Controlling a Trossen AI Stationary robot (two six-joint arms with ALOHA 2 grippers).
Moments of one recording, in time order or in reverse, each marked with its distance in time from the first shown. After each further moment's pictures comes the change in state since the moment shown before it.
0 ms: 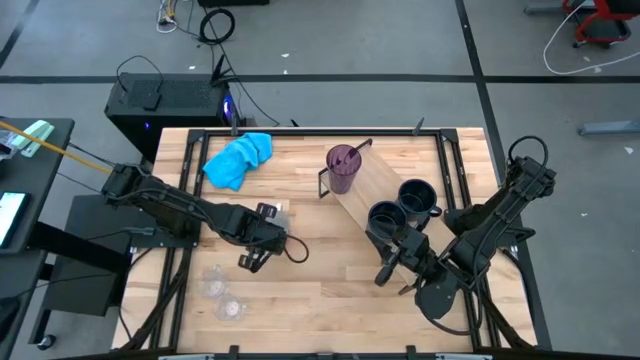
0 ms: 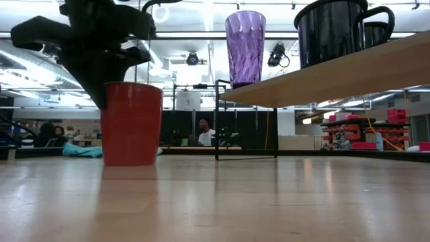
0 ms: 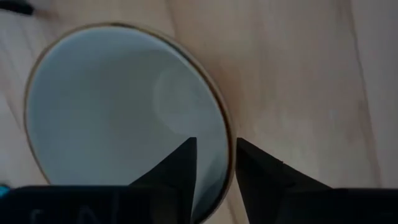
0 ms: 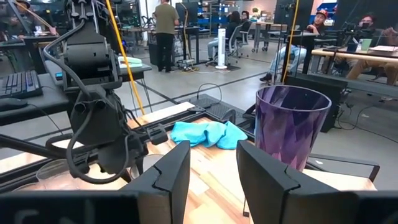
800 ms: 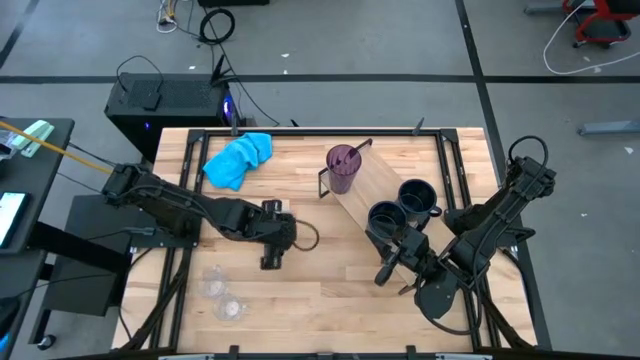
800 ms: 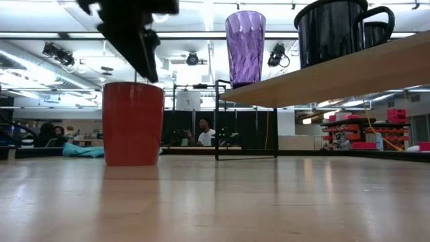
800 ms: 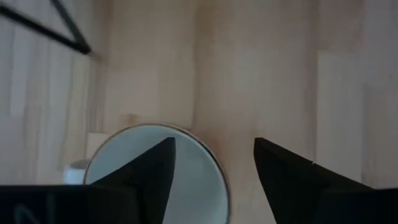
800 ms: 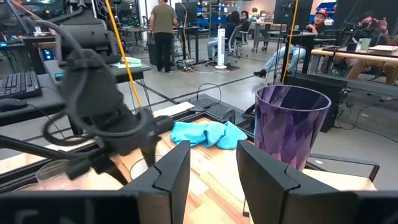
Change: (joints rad) left arm 0.030 0.005 0.119 0.112 -0.019 -0.311; right arm 0.000 0.000 0.000 -0.001 0.000 0.003
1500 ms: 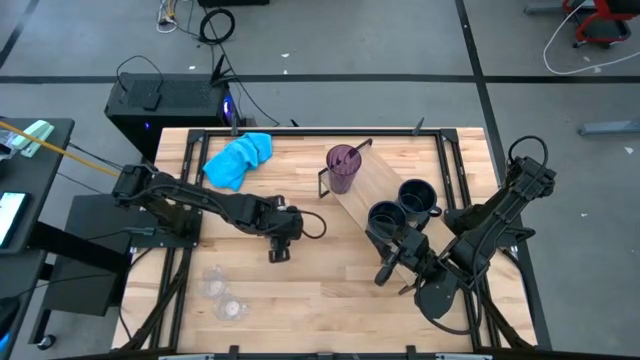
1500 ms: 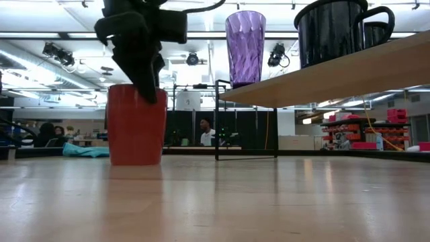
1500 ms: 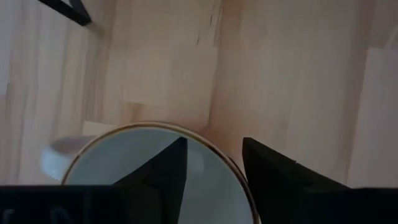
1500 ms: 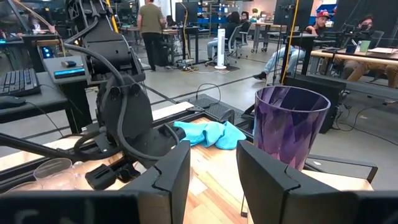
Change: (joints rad) left arm 0.083 0.075 -0.027 0.036 0.042 -0.002; right arm 0.000 0.000 0.000 -0.001 0.000 -0.012
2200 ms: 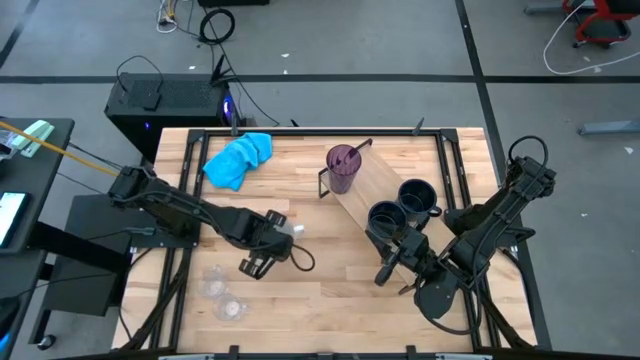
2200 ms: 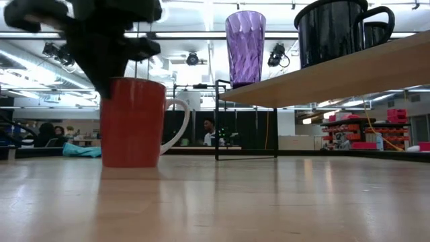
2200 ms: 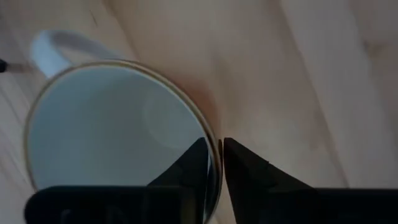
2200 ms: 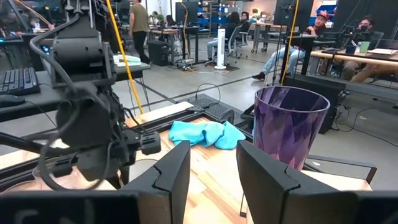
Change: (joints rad) left arm -0.135 -0.025 0.001 -0.157 0.067 0.407; right arm 0.000 0.000 0.000 -0.004 0.000 -0.002
